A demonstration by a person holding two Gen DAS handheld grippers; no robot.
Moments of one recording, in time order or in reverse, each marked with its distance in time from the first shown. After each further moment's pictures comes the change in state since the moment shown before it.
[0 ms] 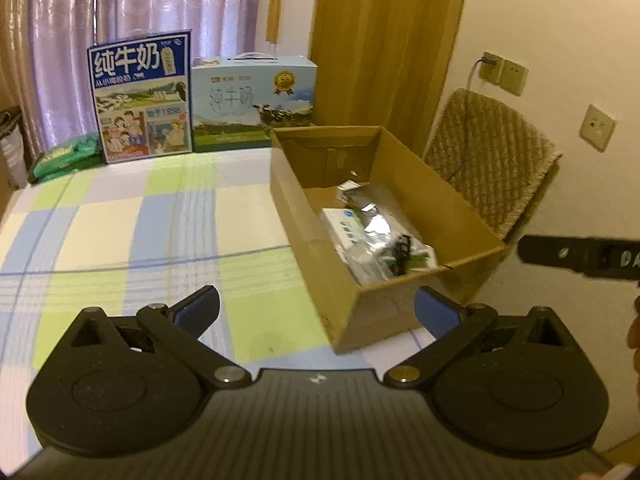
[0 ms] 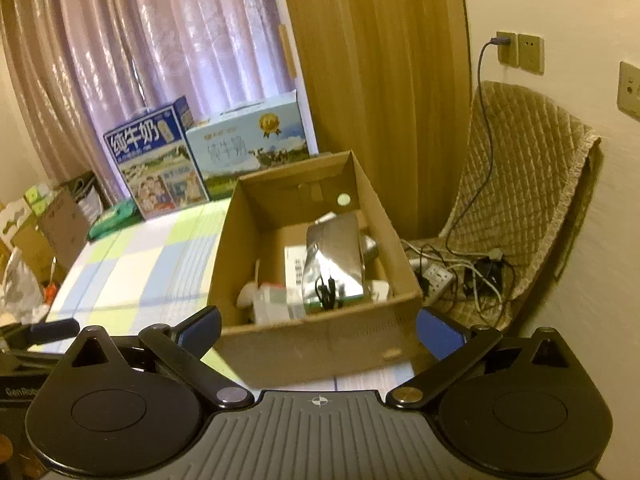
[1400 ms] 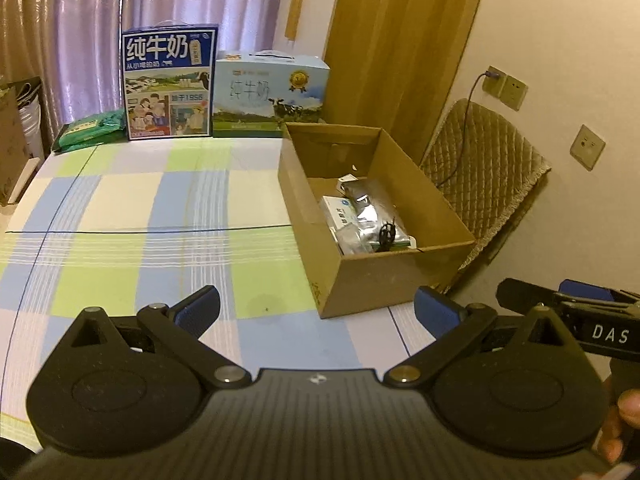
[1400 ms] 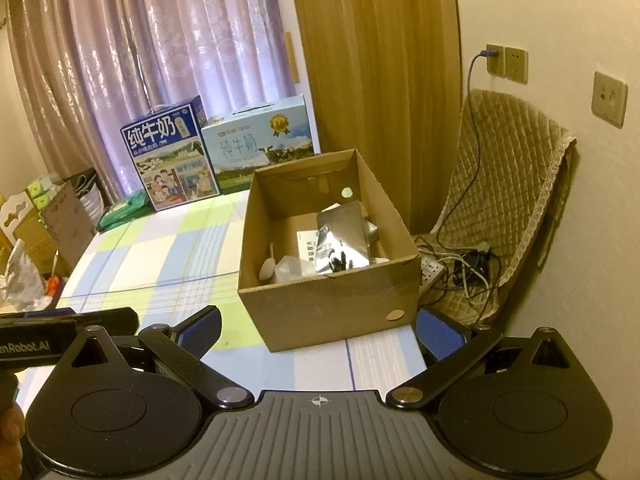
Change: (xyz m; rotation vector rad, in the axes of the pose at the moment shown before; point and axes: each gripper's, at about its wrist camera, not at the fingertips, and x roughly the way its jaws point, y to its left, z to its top) left arm -0.063 -0.008 -0.014 -0.084 0.015 0.023; right arm -0.057 0.035 -0.032 -0.003 -0.022 -0.030
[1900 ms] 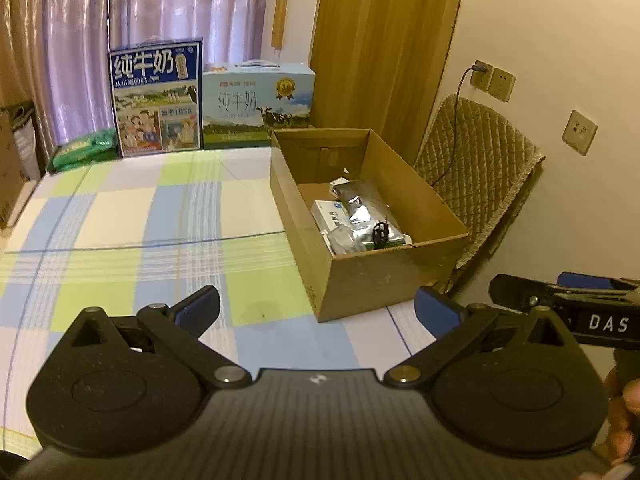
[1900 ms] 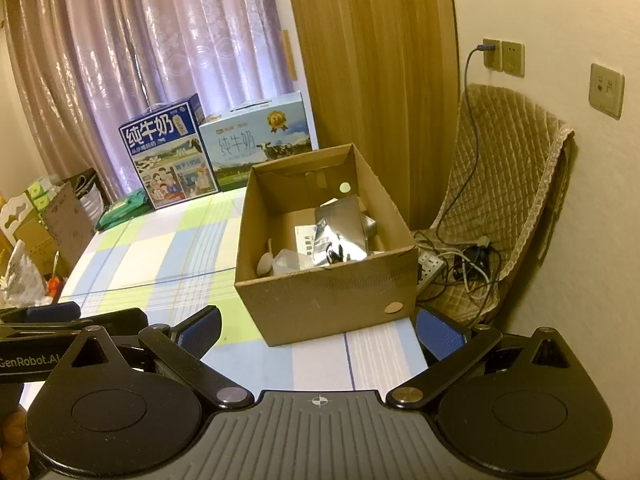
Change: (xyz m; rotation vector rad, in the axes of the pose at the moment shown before) left arm 0.002 -0.014 -0.008 0.067 -0.033 0.011; right arm -0.002 -0.004 -0.009 0.008 0.002 0.001
